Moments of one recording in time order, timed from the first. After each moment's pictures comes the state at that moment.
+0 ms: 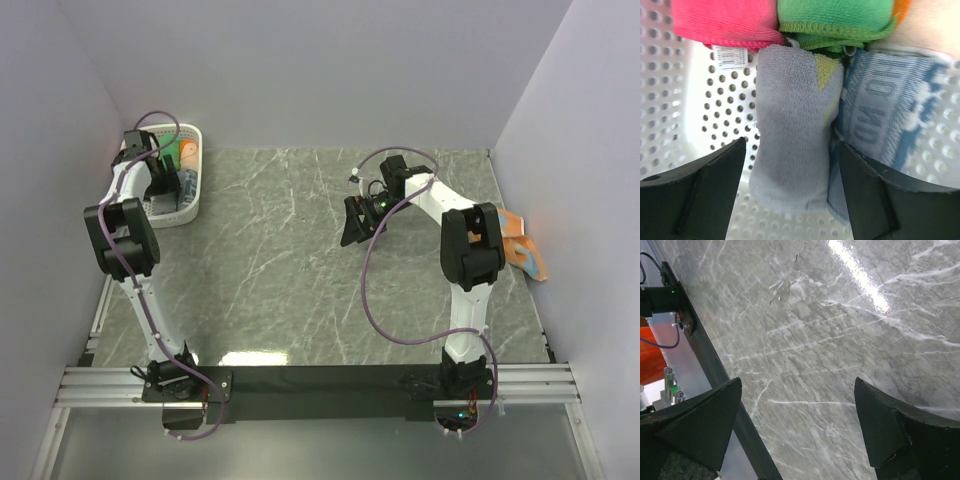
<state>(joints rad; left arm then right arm) 0.25 2.20 1.84 -0.58 -0.08 -0.11 0.26 2.06 1.59 -0.89 -0.86 -0.23</state>
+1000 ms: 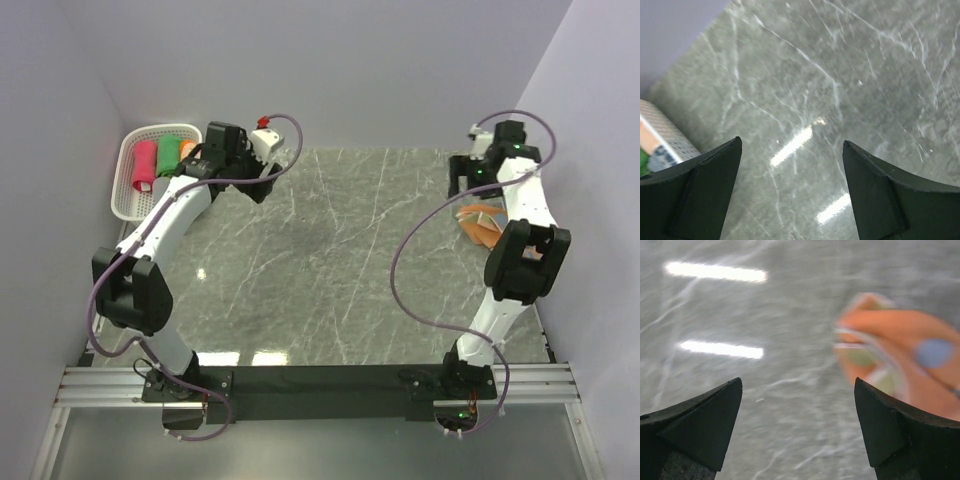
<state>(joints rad) -0.29 1.66 1.56 -0.55 0.20 0.40 -0.19 1.88 1.72 -0.90 -0.23 -0.23</state>
